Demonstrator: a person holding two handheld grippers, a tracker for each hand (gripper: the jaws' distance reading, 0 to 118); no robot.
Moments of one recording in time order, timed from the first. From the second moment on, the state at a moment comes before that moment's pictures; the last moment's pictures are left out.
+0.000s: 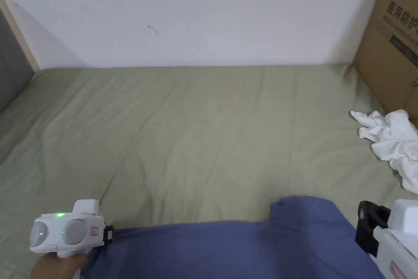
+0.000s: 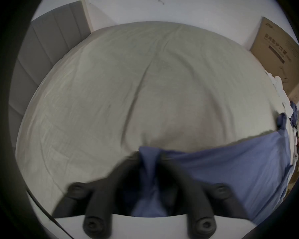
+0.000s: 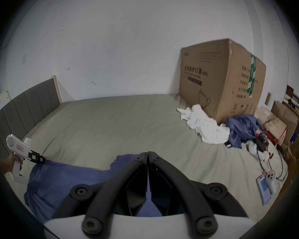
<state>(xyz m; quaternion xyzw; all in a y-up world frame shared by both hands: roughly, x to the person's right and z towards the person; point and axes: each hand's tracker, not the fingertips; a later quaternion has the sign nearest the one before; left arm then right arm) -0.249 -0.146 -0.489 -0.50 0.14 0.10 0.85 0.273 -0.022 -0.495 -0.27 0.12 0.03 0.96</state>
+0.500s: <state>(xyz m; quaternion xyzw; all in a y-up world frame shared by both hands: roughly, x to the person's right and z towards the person) -0.227 -0.065 -0.434 -0.41 0.12 0.10 0.90 0.280 -0.135 -0.618 -0.49 0.08 0.07 0.87</state>
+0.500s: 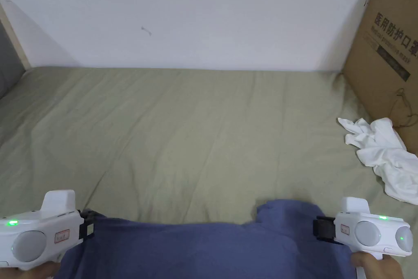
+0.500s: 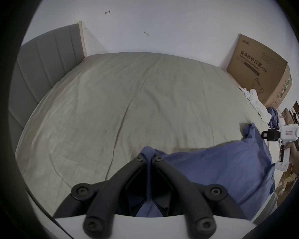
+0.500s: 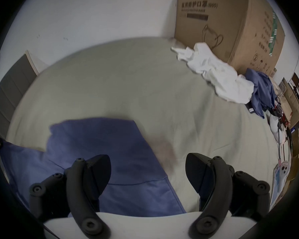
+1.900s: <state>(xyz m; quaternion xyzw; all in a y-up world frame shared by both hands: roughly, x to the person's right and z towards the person) -0.197 -0.102 -0.212 -0.46 0.16 0.17 0.85 0.368 -0.065 -0.310 -0.44 0.18 -0.01 0.88</state>
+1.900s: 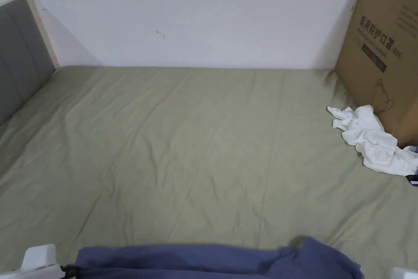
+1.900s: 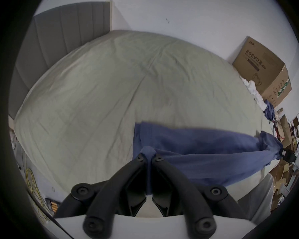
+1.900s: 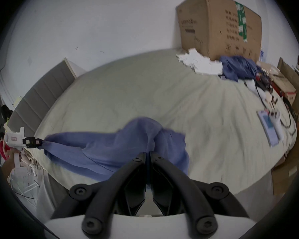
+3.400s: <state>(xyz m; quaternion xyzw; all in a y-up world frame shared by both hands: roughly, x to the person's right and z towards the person) -0.075 0.075 -0.239 -0.06 0.15 0.04 0.99 0.300 0.090 -0.314 -0.07 0.12 0.04 0.99</state>
